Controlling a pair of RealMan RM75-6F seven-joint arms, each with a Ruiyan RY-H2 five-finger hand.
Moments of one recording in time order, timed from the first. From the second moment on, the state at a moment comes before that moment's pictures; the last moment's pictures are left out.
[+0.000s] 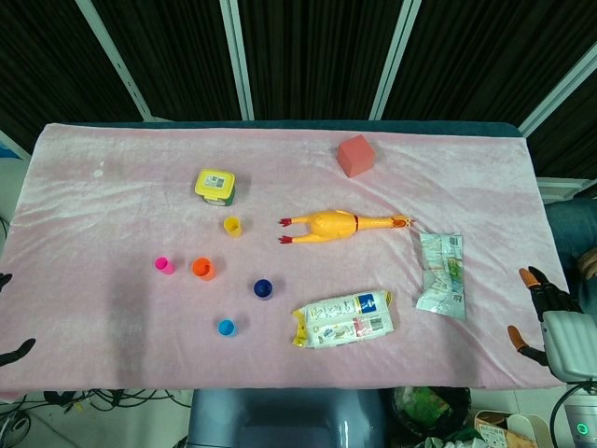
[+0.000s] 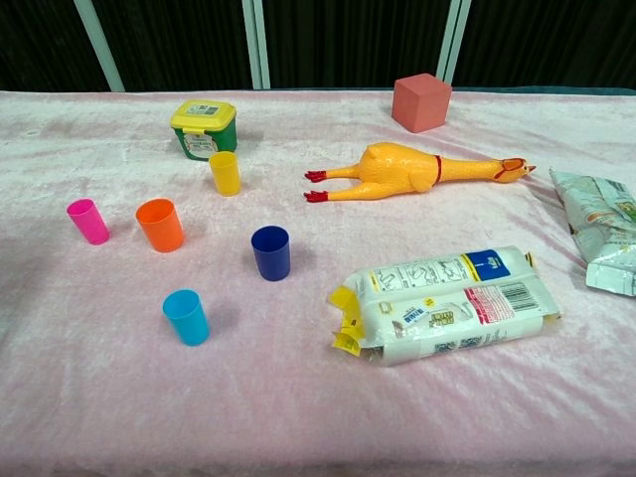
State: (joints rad) left arm 0.01 -1.00 -0.04 -1.83 1.40 1.54 0.17; right arm 0.06 -1.05 0.07 -1.70 -1.48 1.48 -0.04
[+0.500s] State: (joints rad) left arm -0.03 -1.01 -0.06 -1.77 1.48 1.52 0.10; right arm 0.05 -1.05 0.07 -1.72 -1.46 1.48 -0.04
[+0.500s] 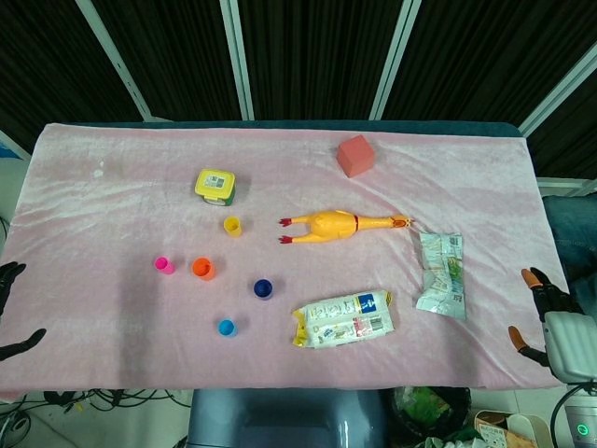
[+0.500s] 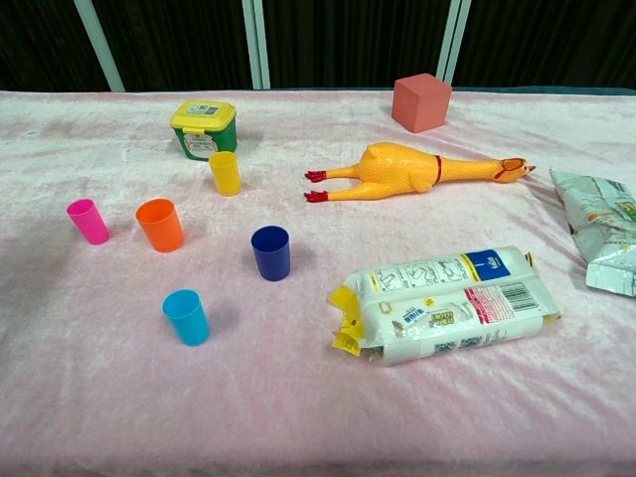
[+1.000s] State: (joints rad) left arm -0.41 -1.01 -0.18 -1.85 1.48 1.11 0.16; right arm 0.05 -1.04 0.07 -1.72 -1.45 1.47 -0.03
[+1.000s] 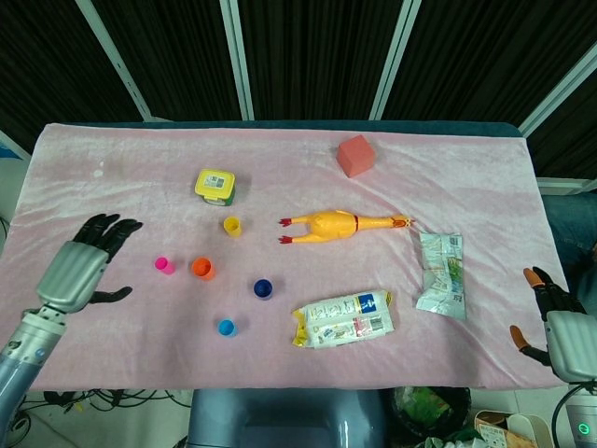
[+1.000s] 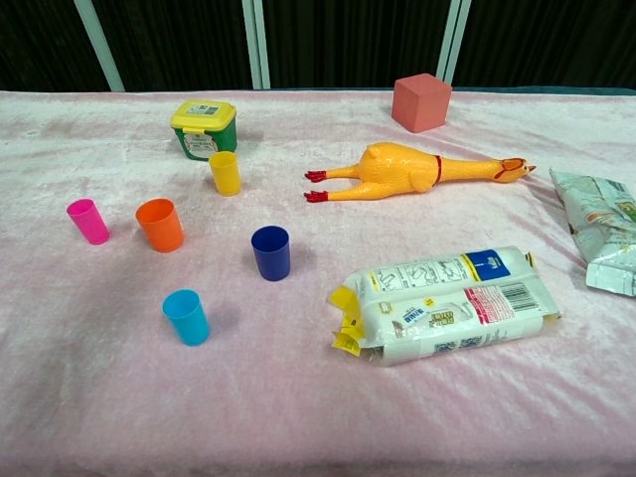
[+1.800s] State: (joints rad) left arm -0.81 -1.38 -0.19 -1.67 1.15 0.73 0.39; right arm 0.06 -1.04 0.07 -1.71 -1.45 1.46 -0.03
